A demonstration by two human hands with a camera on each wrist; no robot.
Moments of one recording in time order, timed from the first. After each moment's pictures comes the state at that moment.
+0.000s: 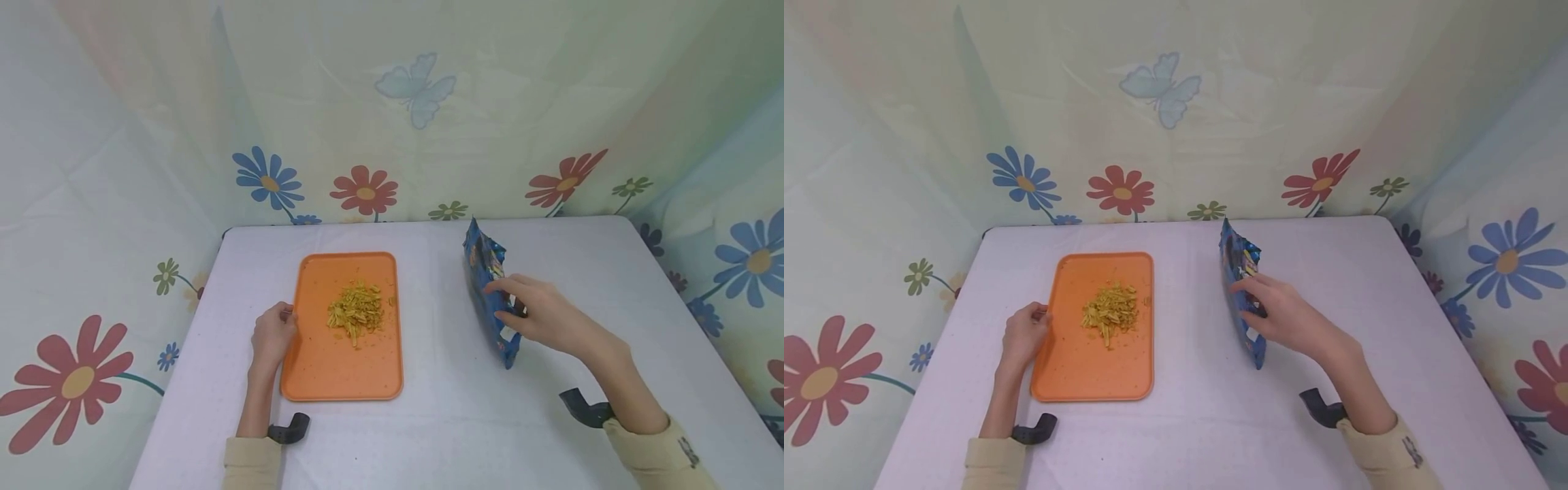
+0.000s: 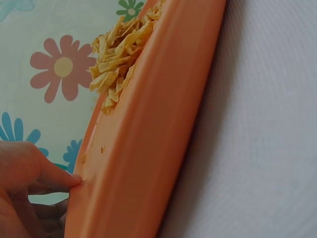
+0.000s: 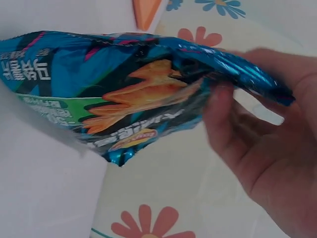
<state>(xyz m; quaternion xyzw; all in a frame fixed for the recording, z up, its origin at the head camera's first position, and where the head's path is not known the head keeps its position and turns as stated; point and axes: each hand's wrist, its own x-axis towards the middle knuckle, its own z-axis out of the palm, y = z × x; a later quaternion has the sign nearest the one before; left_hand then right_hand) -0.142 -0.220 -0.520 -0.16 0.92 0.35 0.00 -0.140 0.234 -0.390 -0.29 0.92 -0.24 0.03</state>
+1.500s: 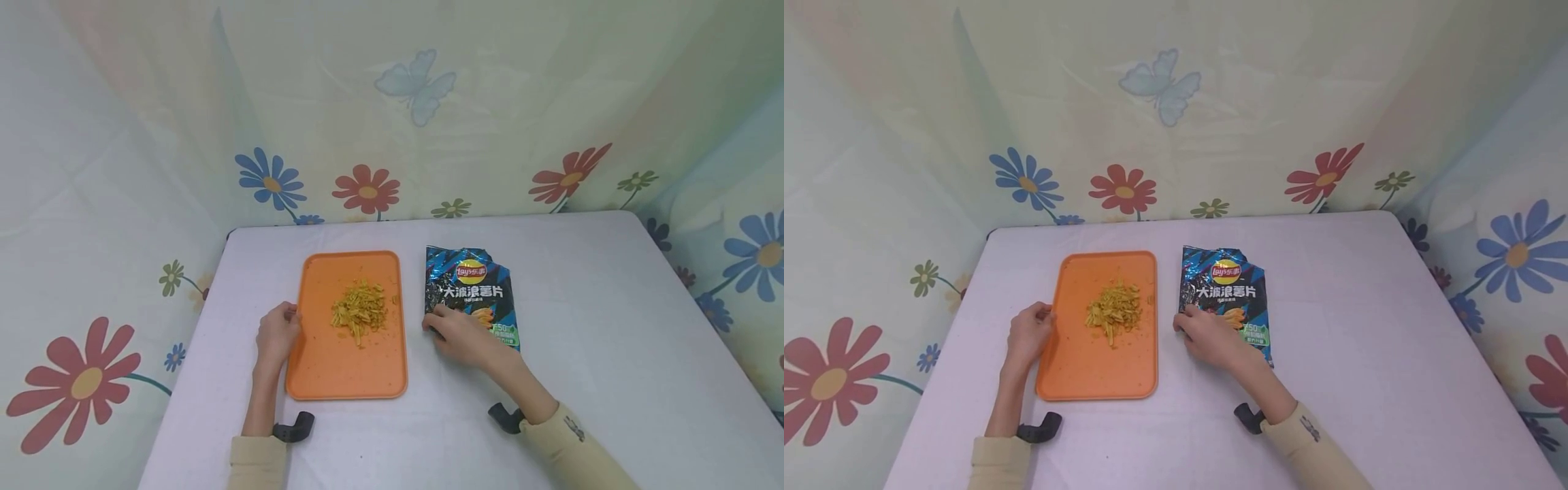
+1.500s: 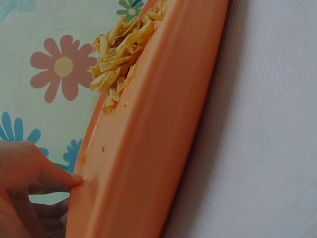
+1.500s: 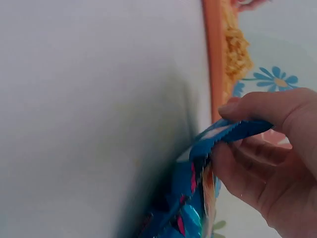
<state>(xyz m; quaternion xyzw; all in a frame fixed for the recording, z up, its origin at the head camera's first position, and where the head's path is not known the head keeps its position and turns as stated) -0.145 -0.219 -0.520 -0.17 0.92 0.35 0.01 -0.142 0.139 -0.487 -0.30 0.93 -0.18 0.06</state>
